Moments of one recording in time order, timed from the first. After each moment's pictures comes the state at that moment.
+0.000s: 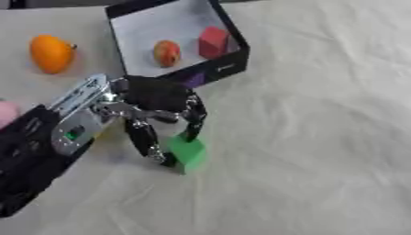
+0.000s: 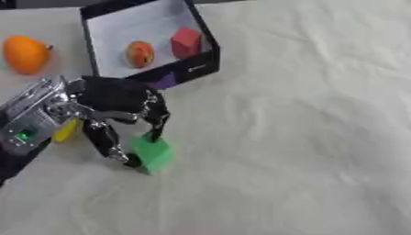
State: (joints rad) left arm -0.86 0.53 -0.62 -1.53 -0.55 -0.56 -0.56; right arm -0.08 -0.55 -0.40 -1.87 -0.39 -0.11 0.07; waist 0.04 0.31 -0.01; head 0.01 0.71
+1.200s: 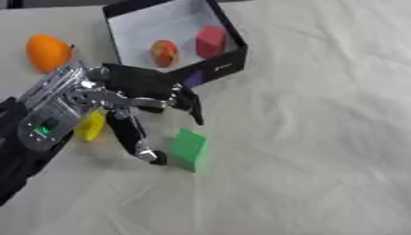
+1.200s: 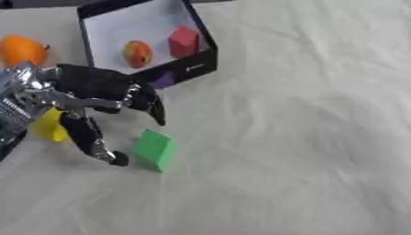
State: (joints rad) left arm -0.87 0.58 -0.58 -1.60 -0.50 -0.34 -0.78; right arm -0.07 -0.55 -0.40 -1.86 -0.39 -0.11 0.07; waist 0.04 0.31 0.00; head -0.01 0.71
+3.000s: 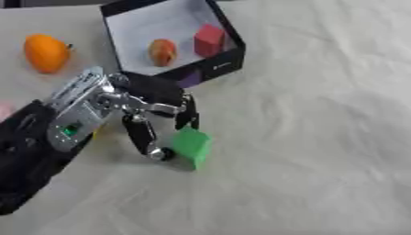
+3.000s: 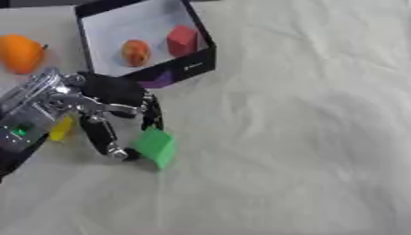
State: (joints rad) left arm -0.88 0.53 -0.58 -1.60 -0.54 -0.30 -0.78; right arm -0.07 -0.54 -0.40 -1.85 -0.37 -0.10 0.07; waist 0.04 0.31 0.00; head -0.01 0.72
